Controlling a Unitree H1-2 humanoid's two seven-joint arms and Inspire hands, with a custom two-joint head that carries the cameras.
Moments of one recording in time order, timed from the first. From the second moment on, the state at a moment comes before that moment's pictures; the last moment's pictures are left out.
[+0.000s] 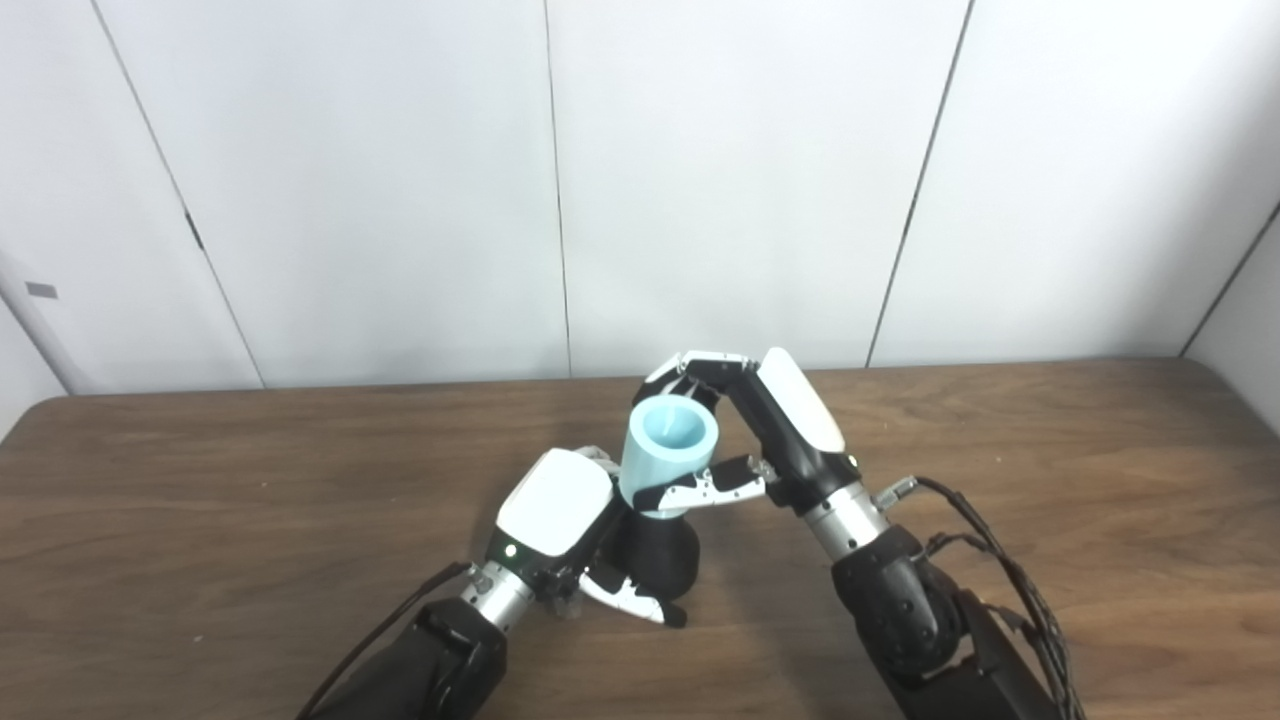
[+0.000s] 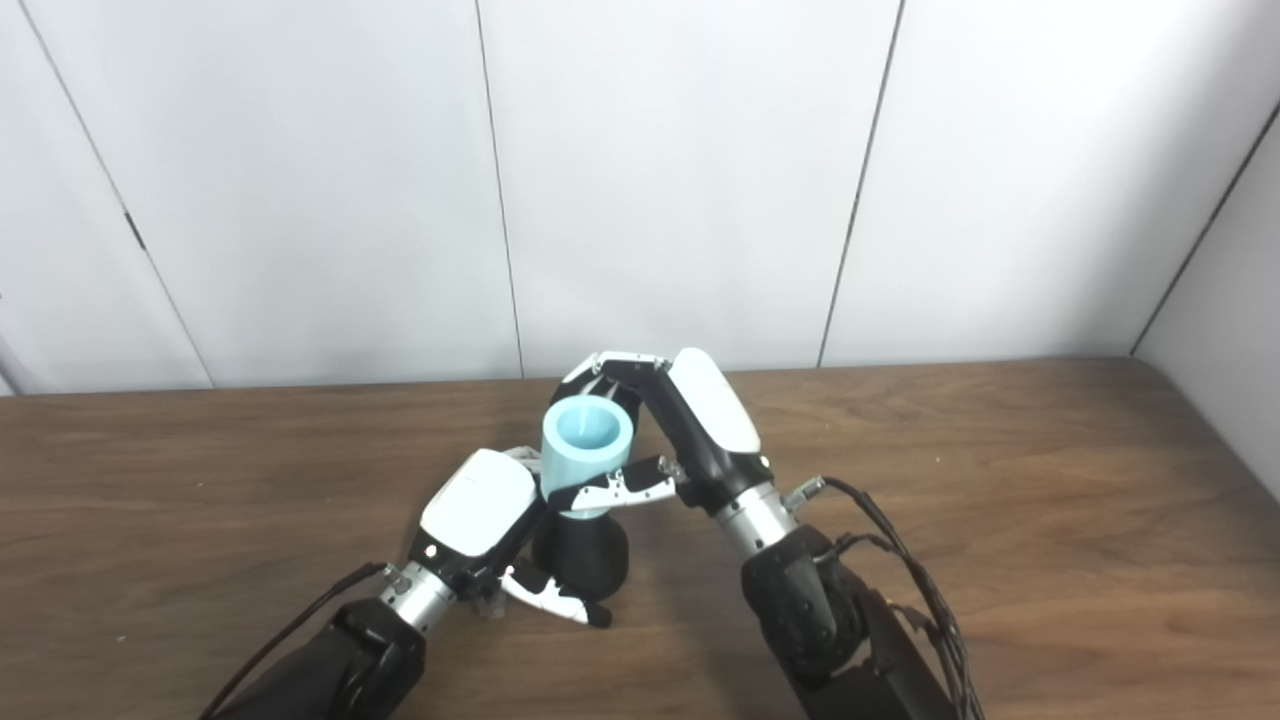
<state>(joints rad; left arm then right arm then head) -0.56 0.24 -0.72 0.58 0.92 -0.24 0.47 -0.41 -0.20 0.27 0.03 -0.44 -0.17 -0.06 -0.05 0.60</state>
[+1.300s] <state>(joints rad) -0.56 0.25 -0.72 0.58 0.92 -0.25 0.47 -0.35 -0.13 0.27 0.16 -0.40 -0.35 -0.25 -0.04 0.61</state>
